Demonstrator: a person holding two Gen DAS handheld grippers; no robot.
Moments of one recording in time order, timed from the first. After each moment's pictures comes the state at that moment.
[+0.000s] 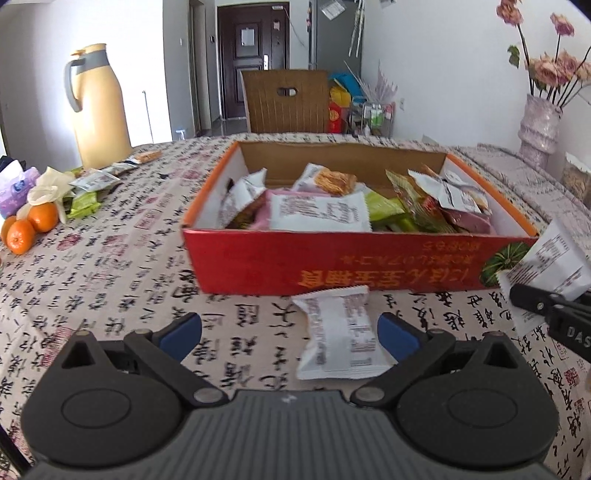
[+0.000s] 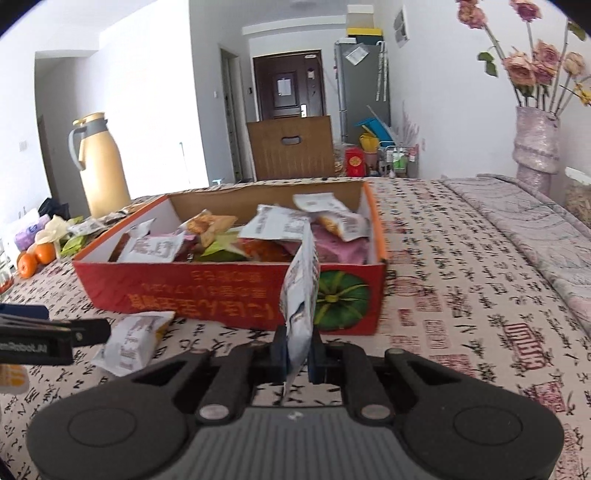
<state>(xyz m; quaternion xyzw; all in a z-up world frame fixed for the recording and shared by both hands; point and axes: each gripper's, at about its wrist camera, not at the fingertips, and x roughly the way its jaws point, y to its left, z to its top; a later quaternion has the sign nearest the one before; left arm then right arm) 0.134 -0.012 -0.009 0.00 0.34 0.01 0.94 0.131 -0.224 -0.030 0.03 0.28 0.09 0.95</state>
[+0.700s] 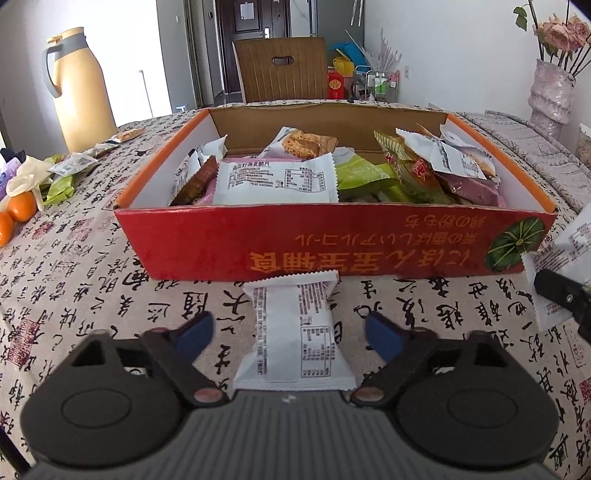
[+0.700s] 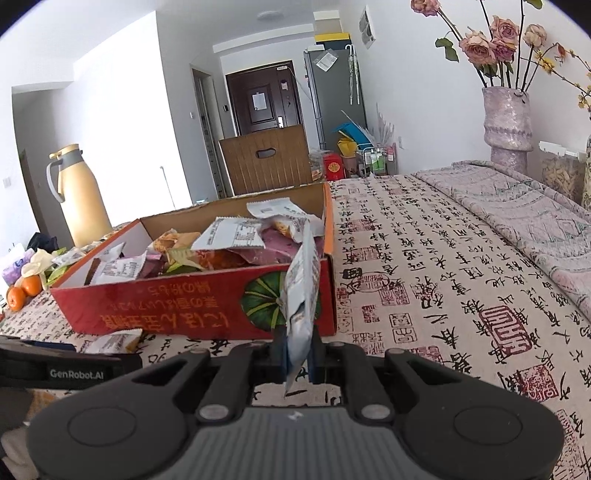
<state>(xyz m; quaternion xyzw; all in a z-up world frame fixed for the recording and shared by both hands) 0.167 -0.047 -0.033 0.01 0.39 0.02 0.92 0.136 -0.251 -0.045 0.08 0.27 0.07 0.96</state>
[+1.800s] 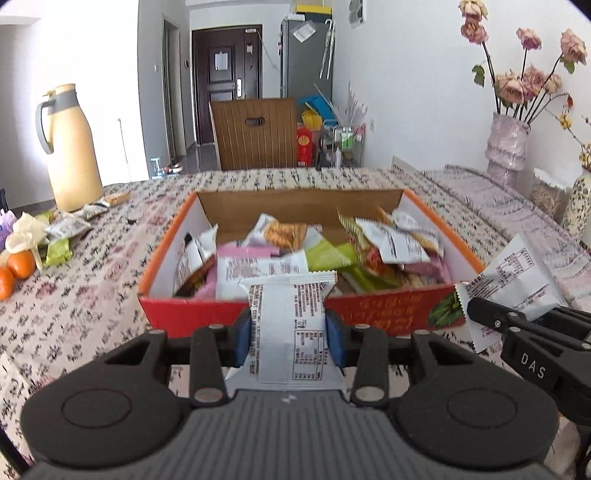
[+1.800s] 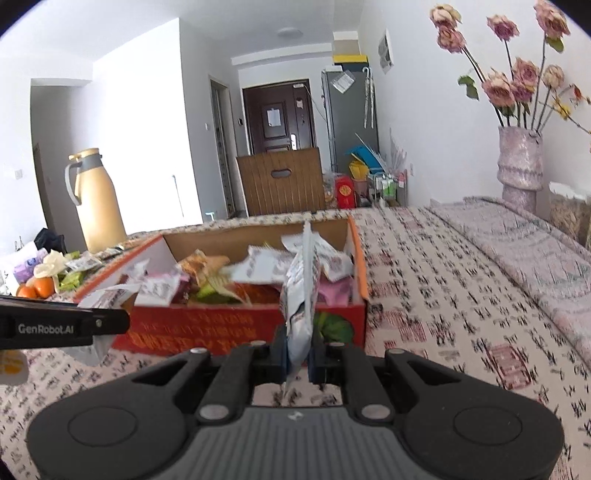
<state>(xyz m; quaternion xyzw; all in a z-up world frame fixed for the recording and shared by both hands) 0.139 -0.039 0.031 0.01 0.30 -0.03 0.95 0.126 -0.227 -0.013 0.05 0.23 0.08 0.97</state>
